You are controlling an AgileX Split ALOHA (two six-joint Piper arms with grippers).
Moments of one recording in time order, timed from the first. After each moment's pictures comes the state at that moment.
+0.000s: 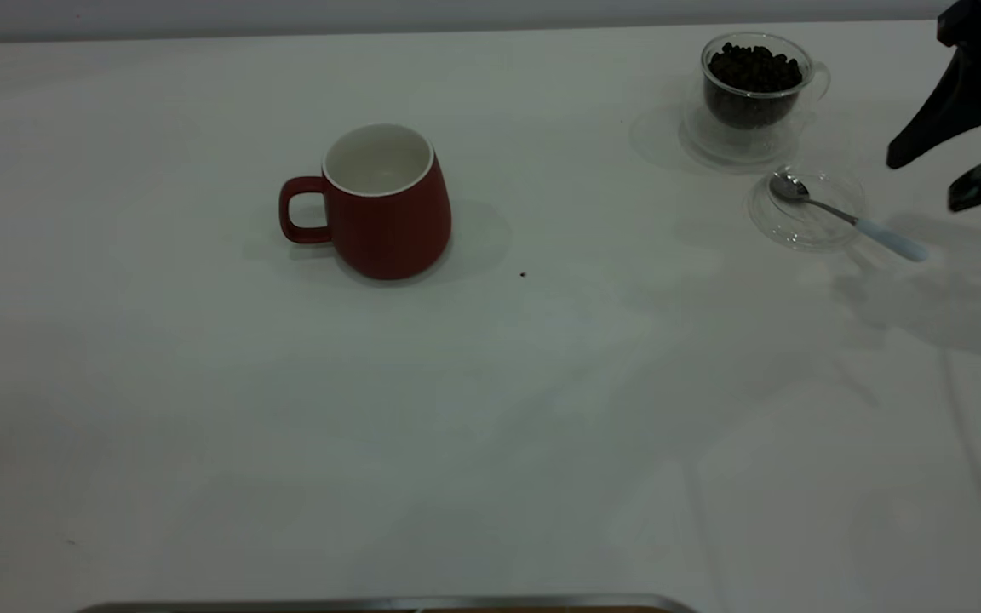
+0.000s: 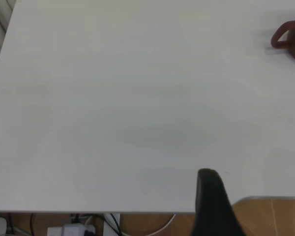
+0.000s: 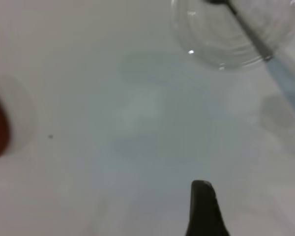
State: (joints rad) left arm -0.05 -0.02 -0.49 0.06 1.14 -0.04; right arm -0.16 2.05 -0.96 1.06 0.55 -0.70
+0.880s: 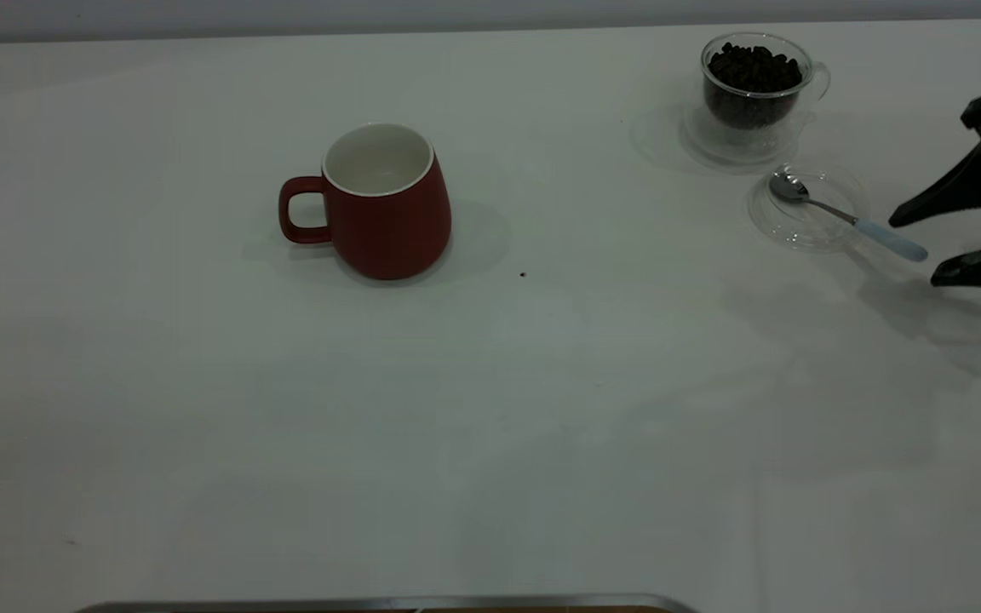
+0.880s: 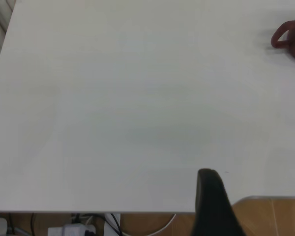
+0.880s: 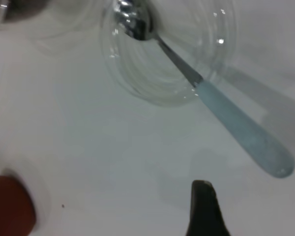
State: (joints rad) left arm -0.05 -0.02 -0.49 0.06 1.14 -0.04; right arm -0.26 2.24 -0.80 1.78 0.55 -1.27
